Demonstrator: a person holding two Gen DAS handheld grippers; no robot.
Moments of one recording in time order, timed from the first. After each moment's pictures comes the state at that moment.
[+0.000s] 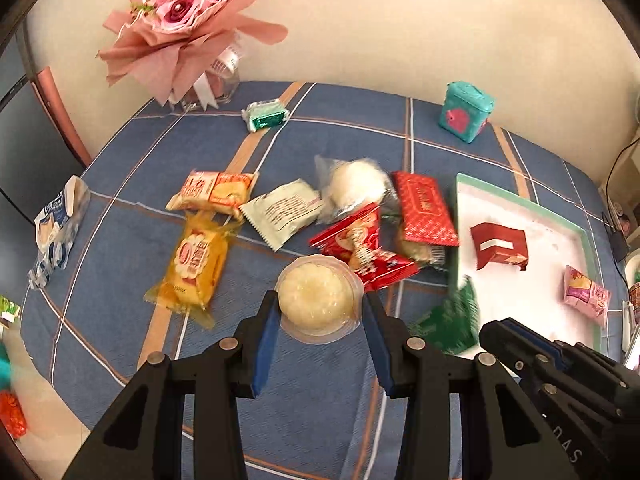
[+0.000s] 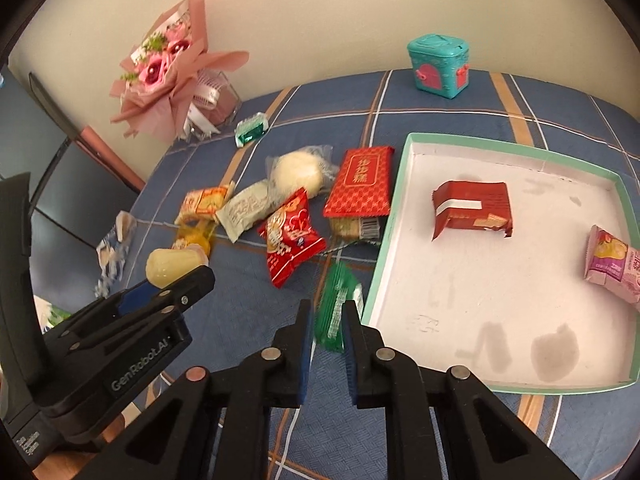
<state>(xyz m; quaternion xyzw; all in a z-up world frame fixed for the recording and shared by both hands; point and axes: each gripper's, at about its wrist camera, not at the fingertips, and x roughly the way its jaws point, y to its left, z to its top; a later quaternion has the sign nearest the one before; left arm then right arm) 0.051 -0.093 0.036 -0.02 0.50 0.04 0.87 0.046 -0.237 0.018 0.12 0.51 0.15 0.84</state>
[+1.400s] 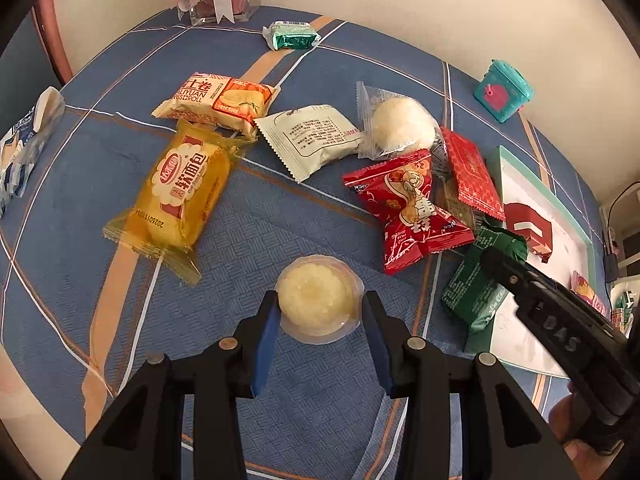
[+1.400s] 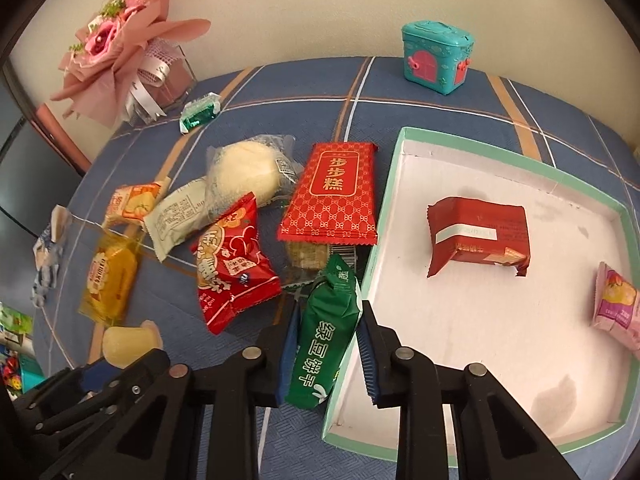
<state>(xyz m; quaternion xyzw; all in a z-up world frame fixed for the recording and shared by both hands) 0.058 -0.046 -0.028 -0.12 0.57 0.03 0.81 0.100 -0.209 -0.026 0.06 0.52 0.08 0.85</state>
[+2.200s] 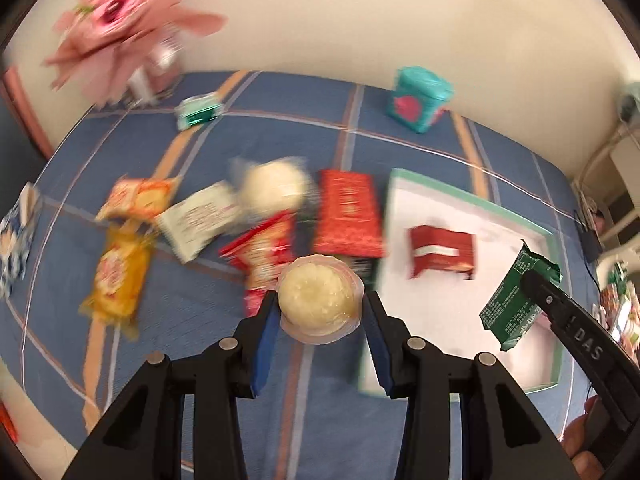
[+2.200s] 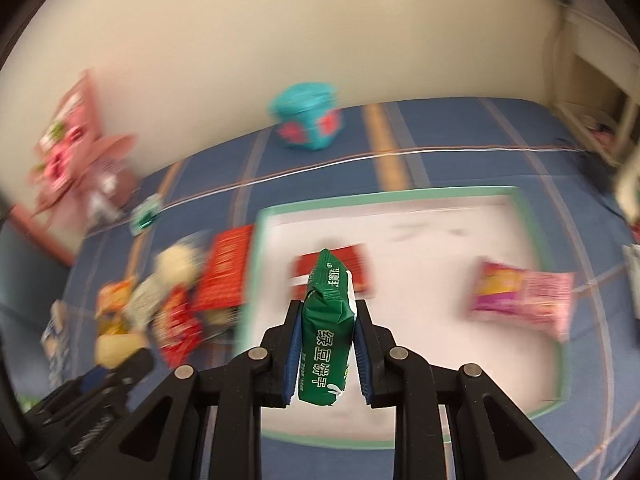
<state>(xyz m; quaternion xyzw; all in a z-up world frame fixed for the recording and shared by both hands) 0.088 -0.156 0.035 -0.05 0.53 -0.02 0.85 0.069 -0.328 0.032 0.15 0.47 -0.04 0.87</state>
